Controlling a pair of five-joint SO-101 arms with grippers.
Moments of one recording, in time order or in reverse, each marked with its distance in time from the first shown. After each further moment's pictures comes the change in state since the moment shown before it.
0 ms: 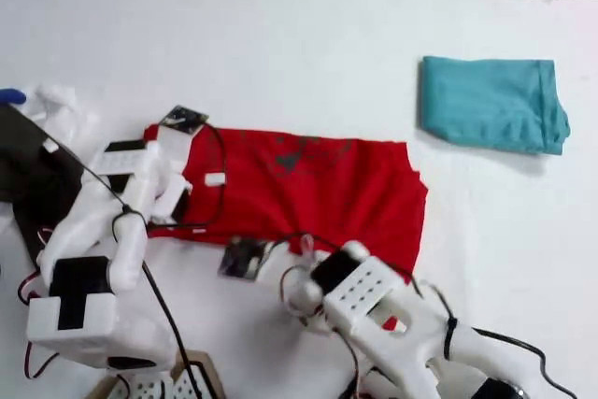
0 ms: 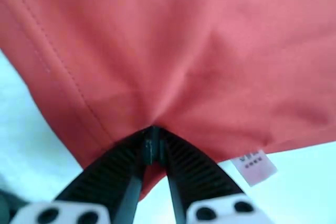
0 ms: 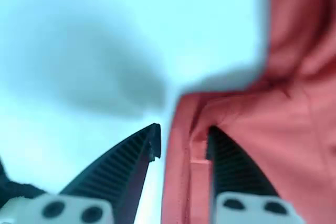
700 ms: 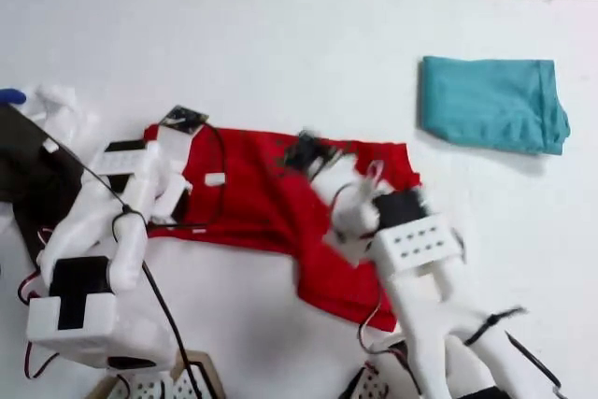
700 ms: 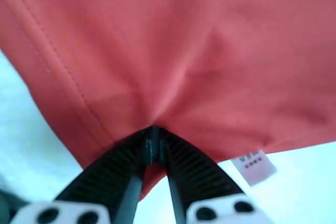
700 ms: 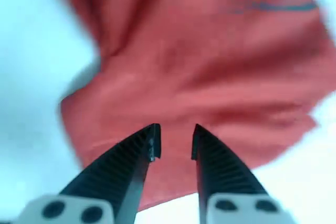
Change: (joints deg) left arm 0.0 0.0 0.0 0.0 0.0; right arm 30.9 0.6 -23.6 9.0 0.0
